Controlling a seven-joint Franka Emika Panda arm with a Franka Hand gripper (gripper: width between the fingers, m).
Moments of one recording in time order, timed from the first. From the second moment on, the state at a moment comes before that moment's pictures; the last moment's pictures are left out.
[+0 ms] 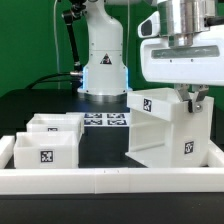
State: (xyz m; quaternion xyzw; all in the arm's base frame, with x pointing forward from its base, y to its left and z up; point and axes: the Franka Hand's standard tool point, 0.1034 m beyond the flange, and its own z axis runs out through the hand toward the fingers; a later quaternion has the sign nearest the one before) arm 0.600 0.100 0.103 -0.84 0.54 -0.01 0.07
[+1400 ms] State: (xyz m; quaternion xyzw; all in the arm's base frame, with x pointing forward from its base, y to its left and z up) arm 0.649 0.094 0.102 -0.69 0.71 0.03 0.11
